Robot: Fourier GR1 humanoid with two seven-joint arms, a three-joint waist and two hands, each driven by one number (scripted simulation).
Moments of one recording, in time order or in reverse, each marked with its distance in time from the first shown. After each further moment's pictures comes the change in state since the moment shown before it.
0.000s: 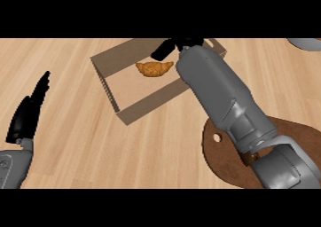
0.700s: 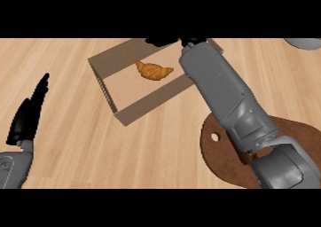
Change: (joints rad) left arm 0.011 -0.007 0.007 0.013 -0.010 0.011 -0.020; right arm 0.006 0.000 -0.121 -0.016 -0.162 -0.230 -0.270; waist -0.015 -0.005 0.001
